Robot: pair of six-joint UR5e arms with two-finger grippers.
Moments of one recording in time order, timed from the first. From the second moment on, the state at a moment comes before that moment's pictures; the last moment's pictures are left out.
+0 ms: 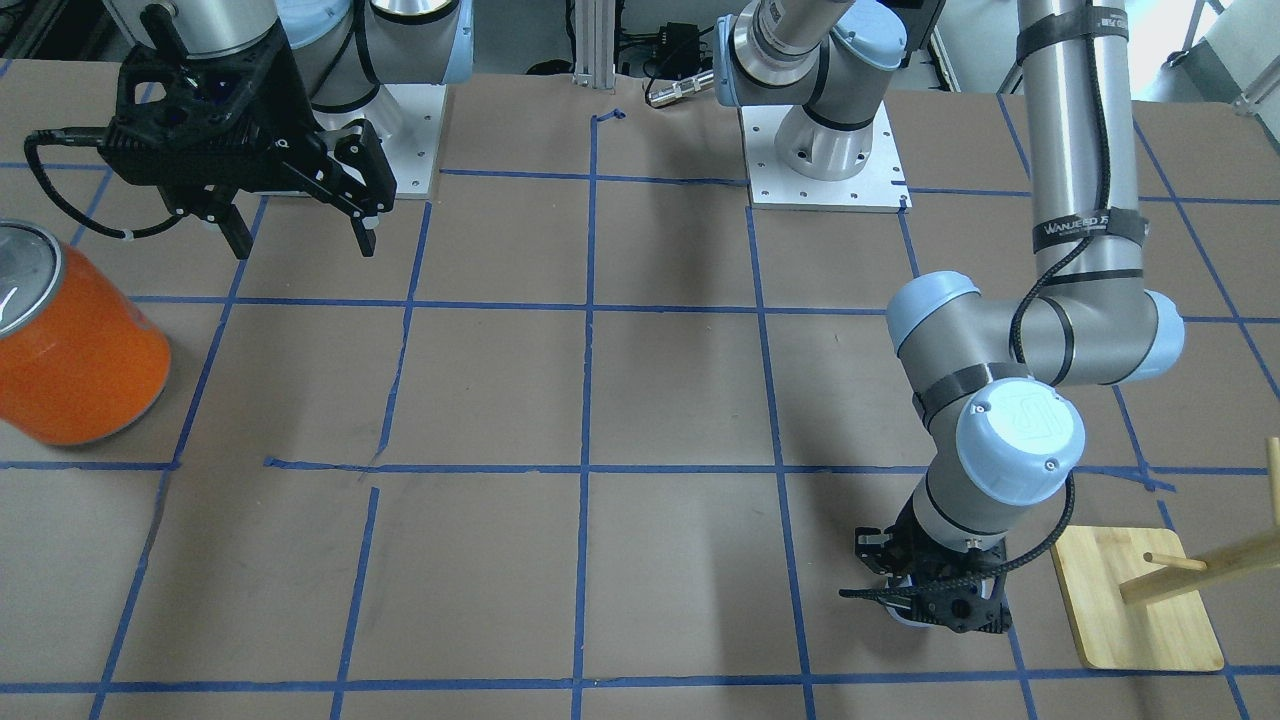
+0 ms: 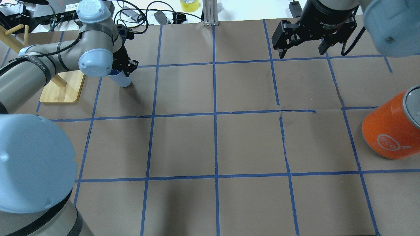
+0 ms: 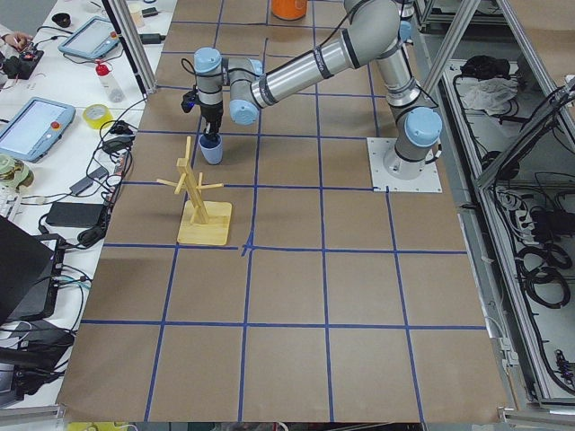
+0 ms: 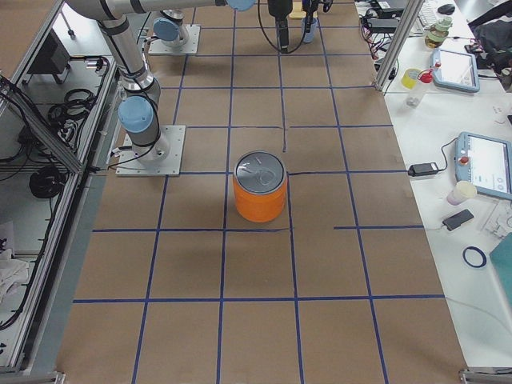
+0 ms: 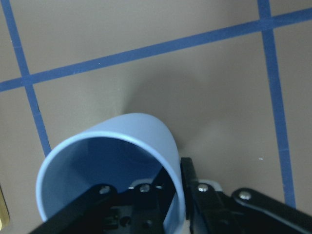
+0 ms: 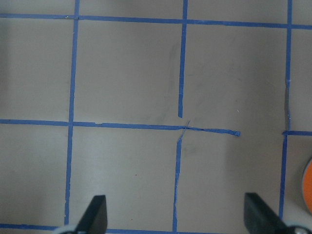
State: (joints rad) left arm -1.48 -2.13 -1.52 -0.96 1.67 0.28; right arm 1.63 -1.58 1.51 -1.66 -1.57 0.01
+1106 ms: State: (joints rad) left arm -1.63 -1.71 -1.49 -1.50 1.65 -0.03; right arm 1.63 -1.58 1.51 -1.66 -1.57 0.01
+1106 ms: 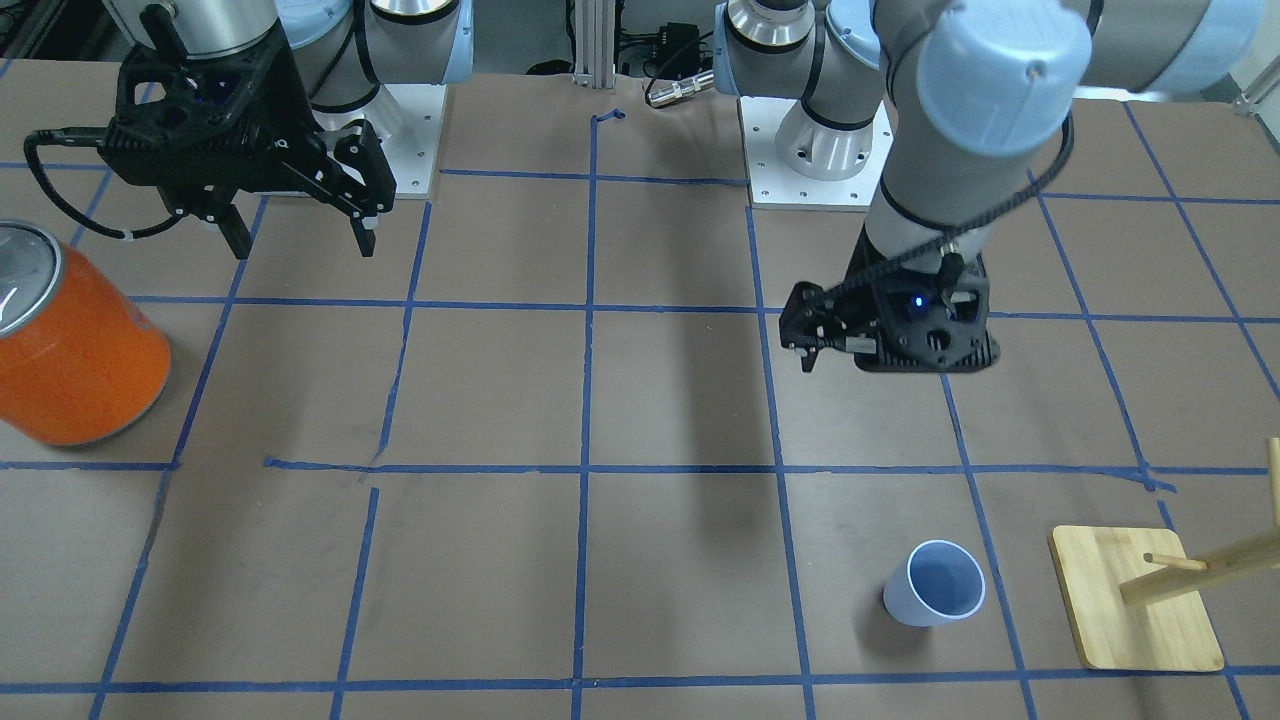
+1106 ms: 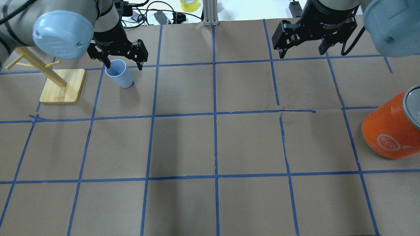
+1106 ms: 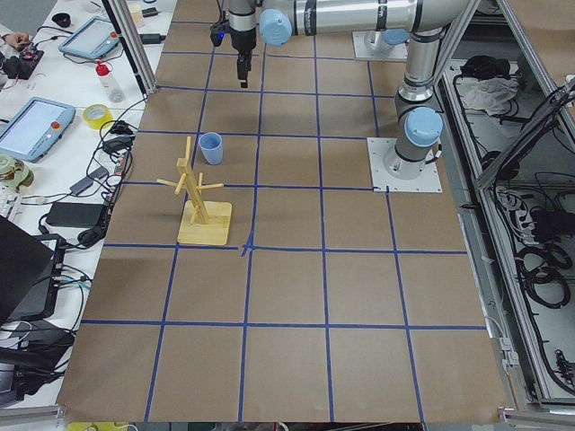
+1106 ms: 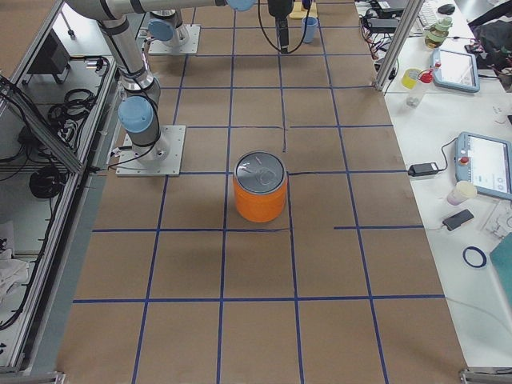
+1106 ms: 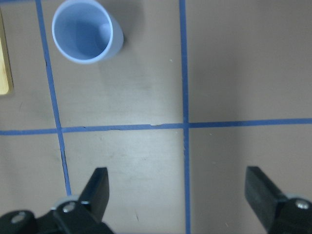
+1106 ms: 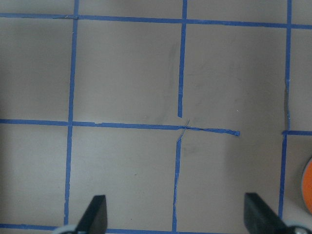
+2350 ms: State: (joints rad) left arm -1.61 -1.56 -1.52 -1.50 1.64 -0.05; right arm 1.63 -1.58 1.51 -1.66 -1.57 0.01
